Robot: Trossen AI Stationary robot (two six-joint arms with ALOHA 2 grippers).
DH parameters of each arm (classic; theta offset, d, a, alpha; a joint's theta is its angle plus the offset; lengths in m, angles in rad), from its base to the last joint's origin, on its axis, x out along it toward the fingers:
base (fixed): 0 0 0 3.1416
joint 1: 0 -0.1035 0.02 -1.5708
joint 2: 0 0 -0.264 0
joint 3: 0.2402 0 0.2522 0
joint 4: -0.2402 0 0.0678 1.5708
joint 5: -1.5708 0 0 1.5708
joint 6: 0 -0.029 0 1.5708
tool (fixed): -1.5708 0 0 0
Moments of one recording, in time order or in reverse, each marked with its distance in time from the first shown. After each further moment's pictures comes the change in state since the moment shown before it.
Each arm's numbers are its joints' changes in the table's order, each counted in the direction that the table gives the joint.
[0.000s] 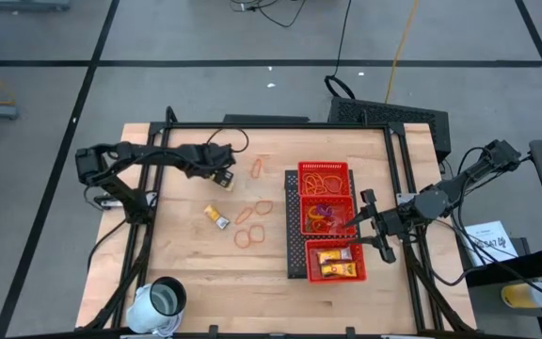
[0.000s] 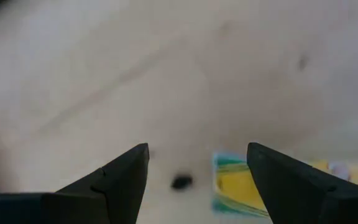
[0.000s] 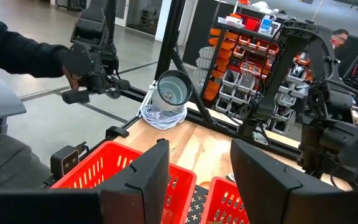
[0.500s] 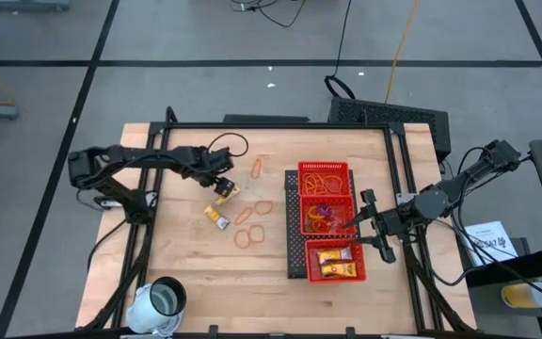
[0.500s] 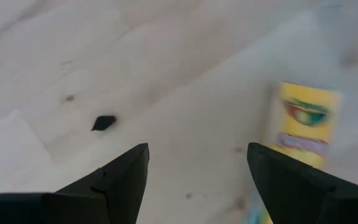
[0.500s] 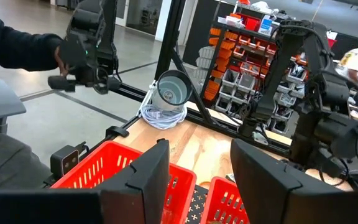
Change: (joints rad) left arm 0.047 0.069 0.000 -0.083 0.269 0.043; right arm 0.000 0.000 0.000 0.000 0.000 0.001
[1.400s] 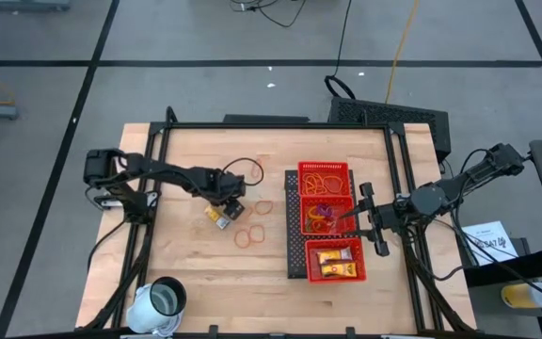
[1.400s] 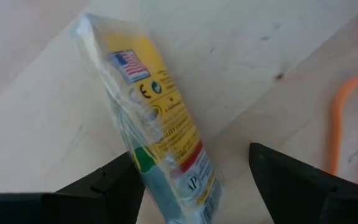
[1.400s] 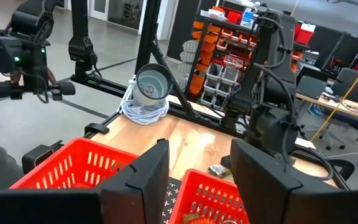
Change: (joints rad) left arm 0.242 -0.148 0.006 0.130 -0.017 0.070; right arm 0.078 0.000 0.000 -0.007 -0.003 -0.005
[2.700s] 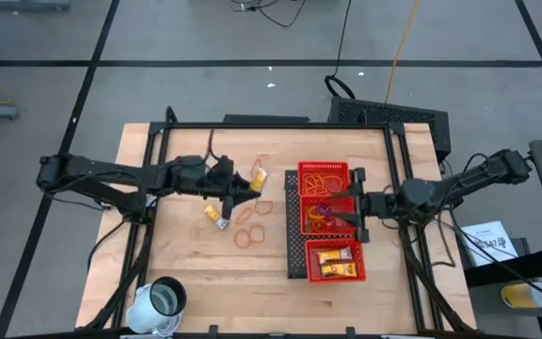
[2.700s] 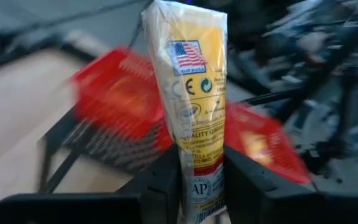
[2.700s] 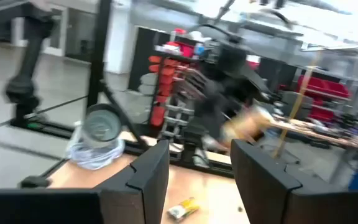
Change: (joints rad) left arm 0.126 0.464 -0.006 0.736 0.169 -0.234; right arm 0.159 -0.151 0.000 0.348 0.000 0.034
